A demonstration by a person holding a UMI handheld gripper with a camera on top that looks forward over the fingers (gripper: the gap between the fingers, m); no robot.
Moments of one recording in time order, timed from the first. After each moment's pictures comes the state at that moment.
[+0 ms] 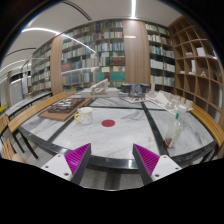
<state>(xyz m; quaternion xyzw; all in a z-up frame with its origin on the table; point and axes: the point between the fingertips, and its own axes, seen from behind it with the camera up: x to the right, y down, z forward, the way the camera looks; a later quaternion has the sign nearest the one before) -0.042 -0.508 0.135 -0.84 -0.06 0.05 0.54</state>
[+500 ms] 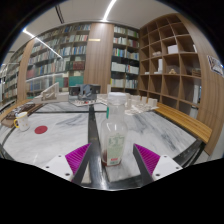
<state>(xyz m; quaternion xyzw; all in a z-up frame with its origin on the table) 0.226 -0.391 0.076 -0.81 0.08 -0.10 0.58</state>
